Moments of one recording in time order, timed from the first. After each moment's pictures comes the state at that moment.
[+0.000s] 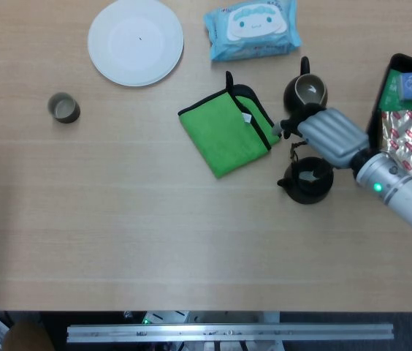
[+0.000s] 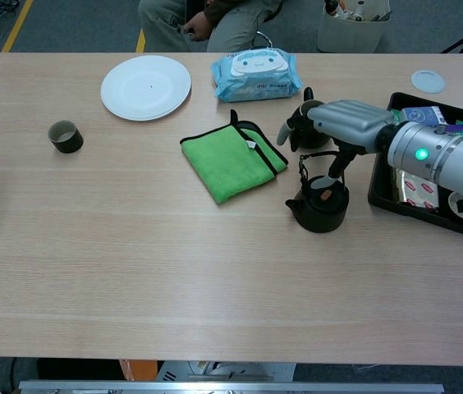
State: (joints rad) left arm -0.14 -1.09 -0.05 -1.66 1.42 1.39 0.13; right arm 0.74 -1.43 0.11 -1.47 -1.35 0.70 -0.05
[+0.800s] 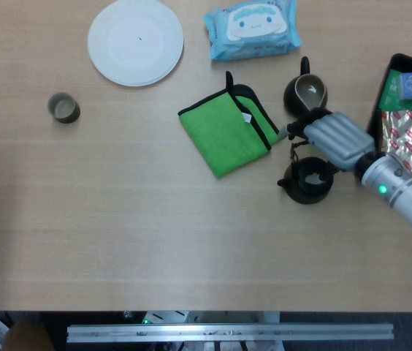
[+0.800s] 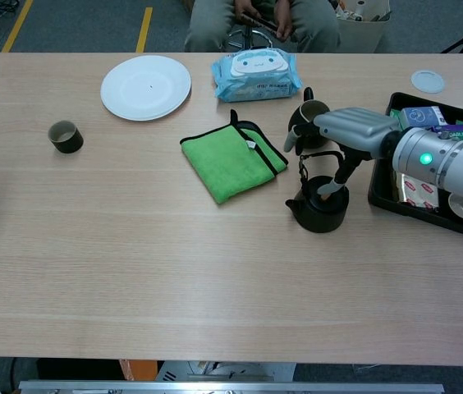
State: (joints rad) left arm -0.16 -1.10 -0.05 -1.65 1.42 1.37 0.14; right arm 0.74 -1.41 0.07 -1.48 -1.32 0.71 -0.03
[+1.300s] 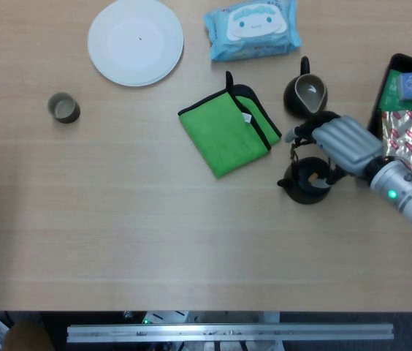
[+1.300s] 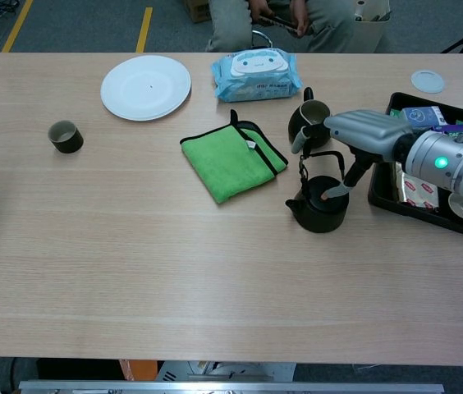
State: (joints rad) left arm -0.17 -1.10 -0.05 -1.65 1.42 1.37 0.15; right arm 0.72 -1.38 0.05 -1.51 -1.34 0.74 0.00
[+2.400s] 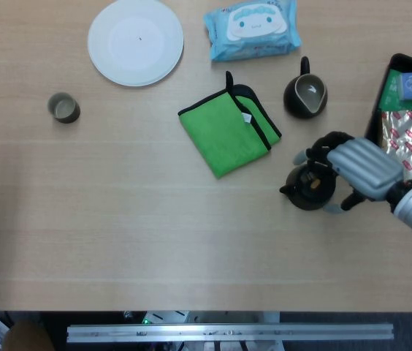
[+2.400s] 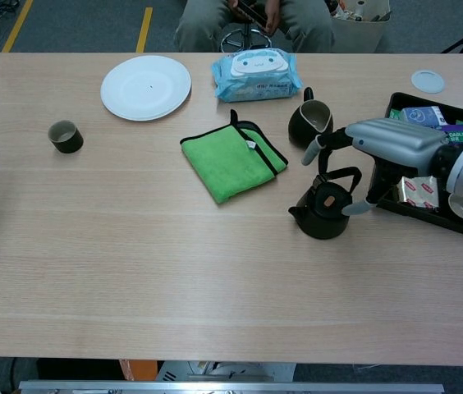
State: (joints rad) left arm -0.17 -1.11 -0.04 -1.65 1.43 1.37 0.14; right arm 0.65 -1.21 -0.03 -1.73 -1.47 0.84 0.08
